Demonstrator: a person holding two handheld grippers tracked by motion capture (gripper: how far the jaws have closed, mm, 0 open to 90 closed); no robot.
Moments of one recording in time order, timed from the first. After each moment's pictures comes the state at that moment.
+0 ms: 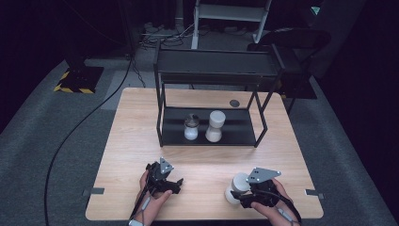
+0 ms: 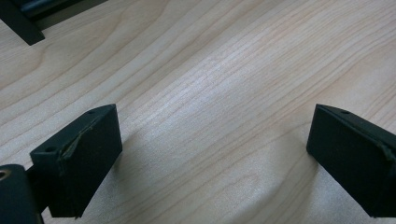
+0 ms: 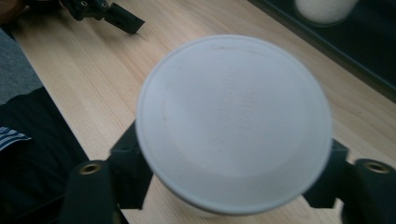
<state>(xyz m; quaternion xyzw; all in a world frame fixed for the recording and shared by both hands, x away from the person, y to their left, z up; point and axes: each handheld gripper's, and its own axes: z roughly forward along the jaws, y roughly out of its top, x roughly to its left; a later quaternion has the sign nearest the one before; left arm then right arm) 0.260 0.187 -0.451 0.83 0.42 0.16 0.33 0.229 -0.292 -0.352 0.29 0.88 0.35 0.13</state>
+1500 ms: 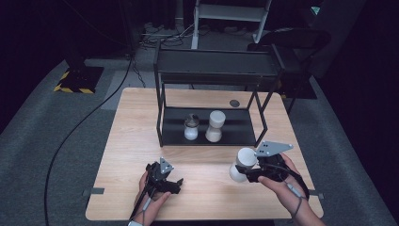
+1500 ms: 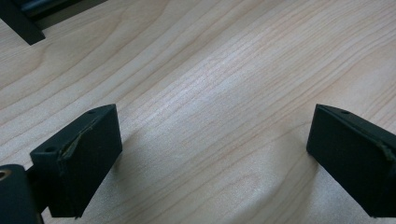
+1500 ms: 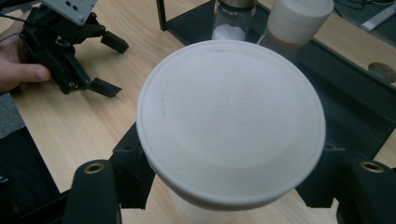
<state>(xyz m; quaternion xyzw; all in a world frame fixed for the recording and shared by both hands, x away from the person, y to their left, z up) 0.259 0.186 -0.451 0.82 0.43 0.17 0.33 0.265 -0.301 -0.290 0.28 0.87 0.38 0.16</state>
